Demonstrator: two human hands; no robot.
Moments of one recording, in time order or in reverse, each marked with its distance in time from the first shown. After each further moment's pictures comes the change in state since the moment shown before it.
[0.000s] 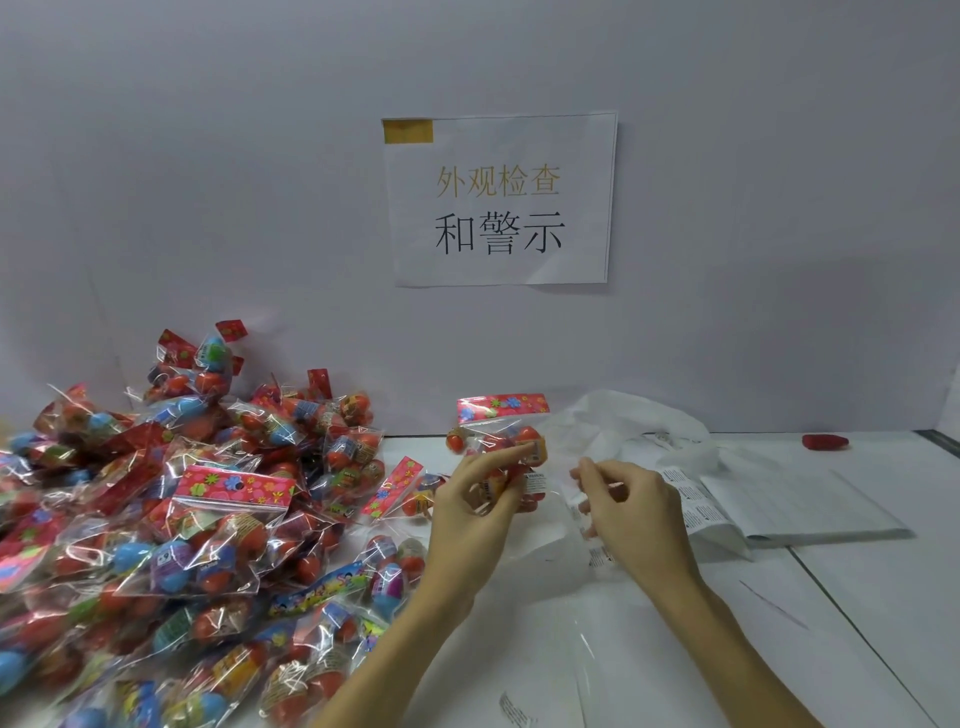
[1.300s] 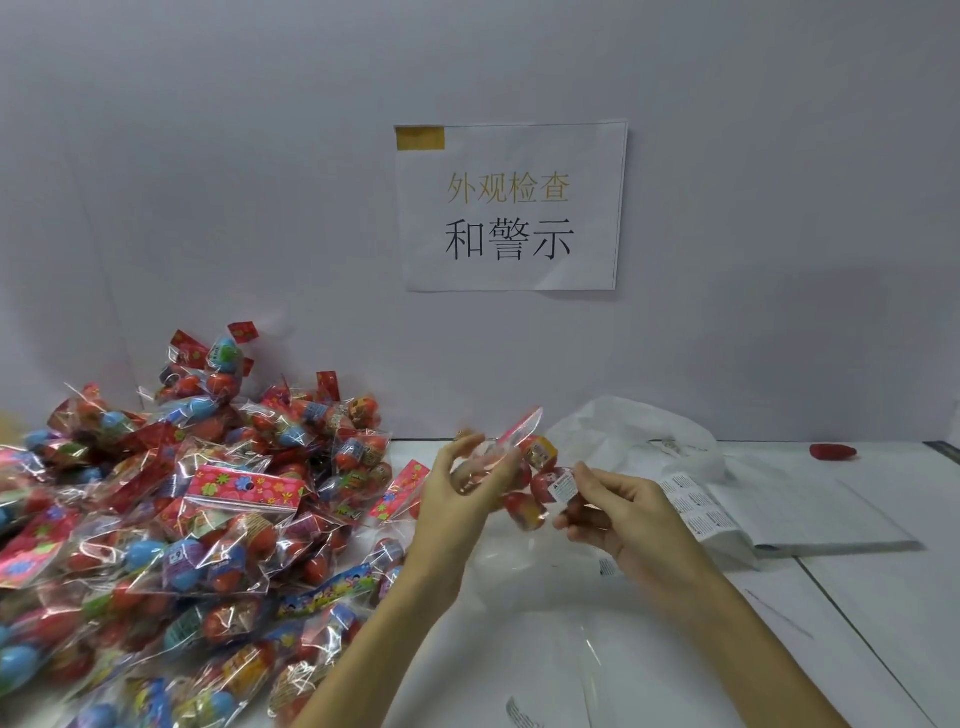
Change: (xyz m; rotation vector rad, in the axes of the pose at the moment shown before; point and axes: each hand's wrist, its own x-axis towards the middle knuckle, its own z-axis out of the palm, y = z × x) left_hand 0.012 0.016 -0.016 -0.093 0.090 -0.213; right_hand -0.002 -0.017 -0.005 0.790 -0.413 0.312
